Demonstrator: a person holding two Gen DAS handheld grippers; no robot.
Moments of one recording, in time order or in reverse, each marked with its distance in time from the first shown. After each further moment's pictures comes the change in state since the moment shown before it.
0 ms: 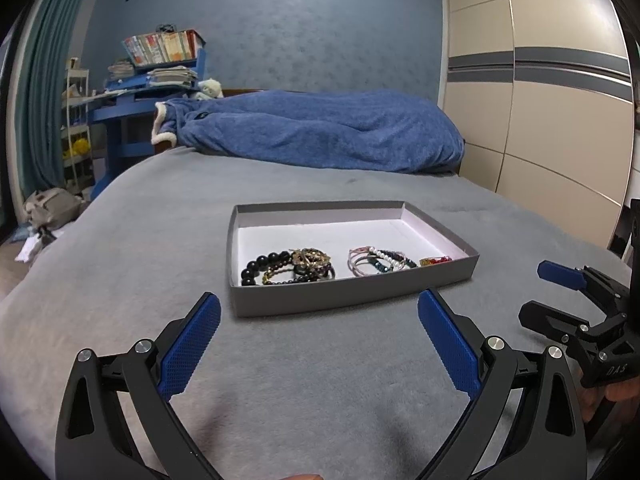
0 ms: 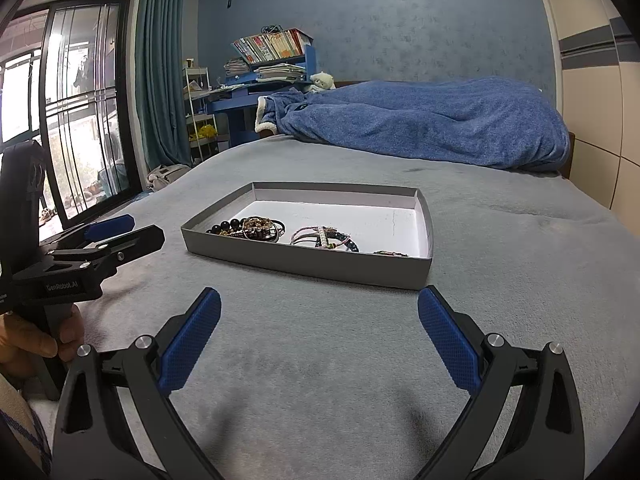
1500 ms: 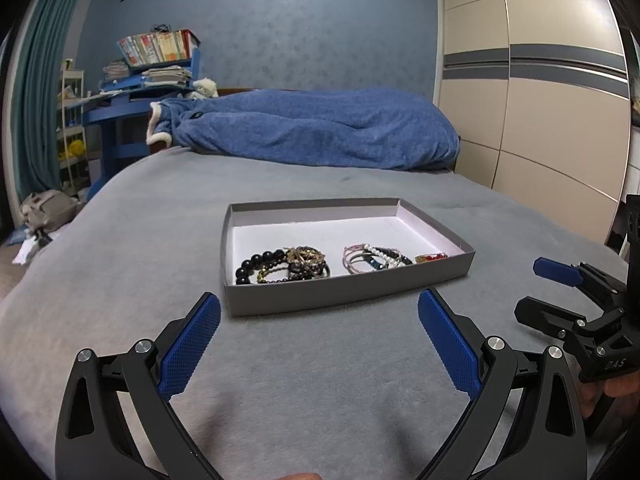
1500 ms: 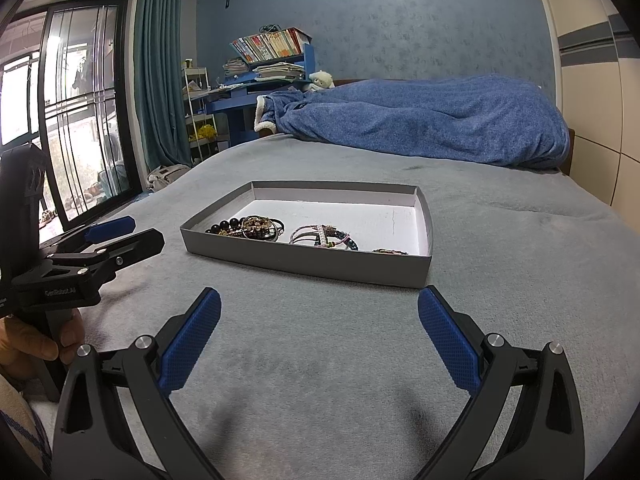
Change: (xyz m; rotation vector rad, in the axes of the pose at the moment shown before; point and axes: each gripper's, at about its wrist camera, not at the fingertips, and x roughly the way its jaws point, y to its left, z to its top) left arm 0.004 -0.001 -0.003 0.011 0.005 -0.015; right arm -0.001 0.000 0.000 0.005 0.001 0.002
